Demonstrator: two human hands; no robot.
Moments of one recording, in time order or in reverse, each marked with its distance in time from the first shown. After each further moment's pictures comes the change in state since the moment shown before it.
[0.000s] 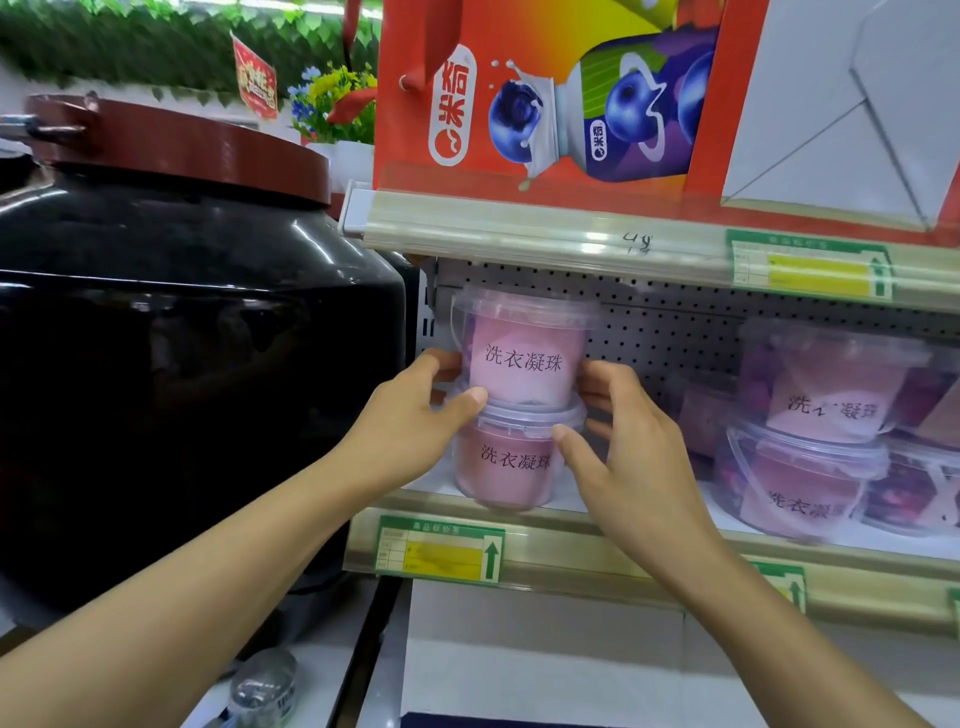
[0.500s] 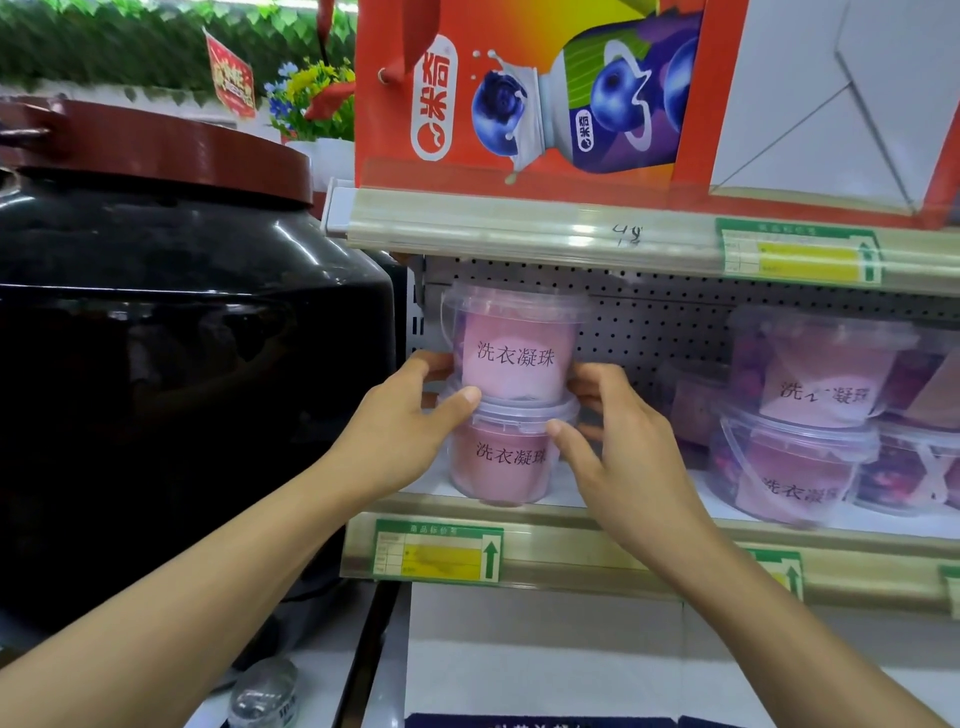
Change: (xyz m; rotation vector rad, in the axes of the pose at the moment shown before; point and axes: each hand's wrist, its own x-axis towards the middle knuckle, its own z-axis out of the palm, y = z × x) left_hand -0.001 -0.001 -0.002 0.005 -0.034 -0.012; right_hand 0.000 -0.001 0.001 -0.019 -0.030 0.034
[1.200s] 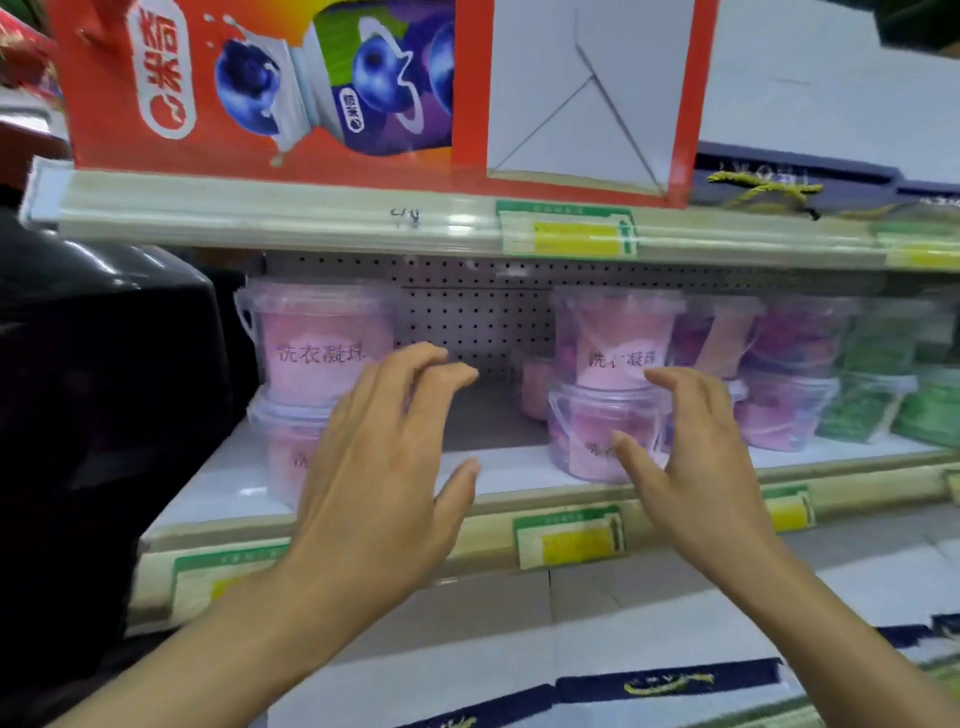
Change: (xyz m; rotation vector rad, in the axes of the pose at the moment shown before) left_hand -0.041 0.067 0.085 0.461 0.152 0.603; right_hand -0.060 0.080 -0.119 -0.388 0.248 0.168
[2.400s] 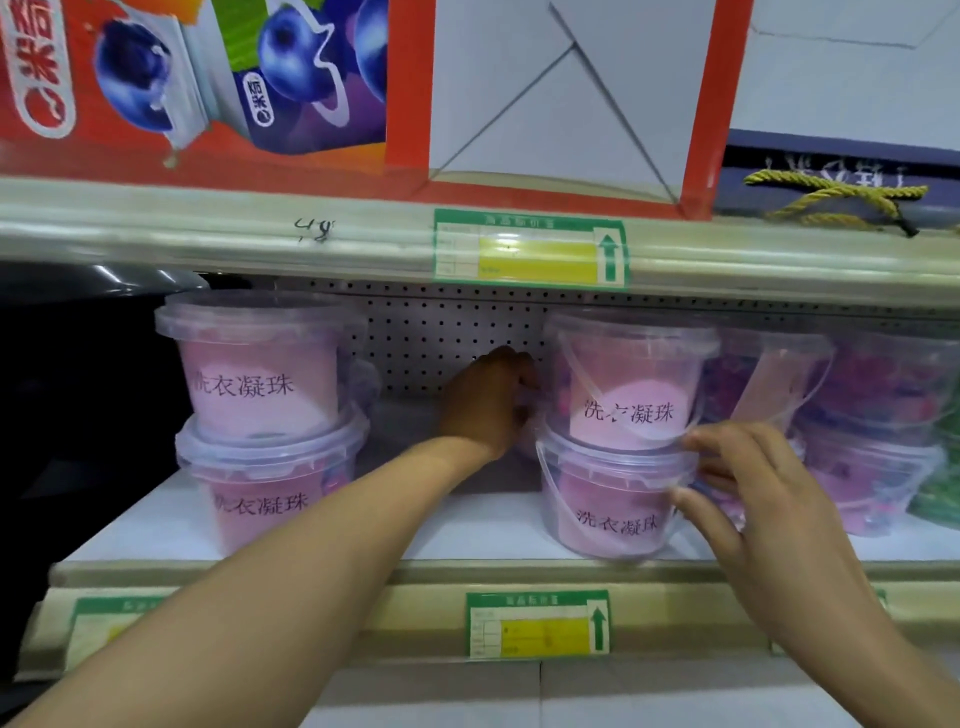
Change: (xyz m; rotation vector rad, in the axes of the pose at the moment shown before) left_hand 0.132 -0.010 0.142 -0.060 -0.238 -0.282; right_hand 0.038 0.083 0.000 0.083 -0.026 -0.248
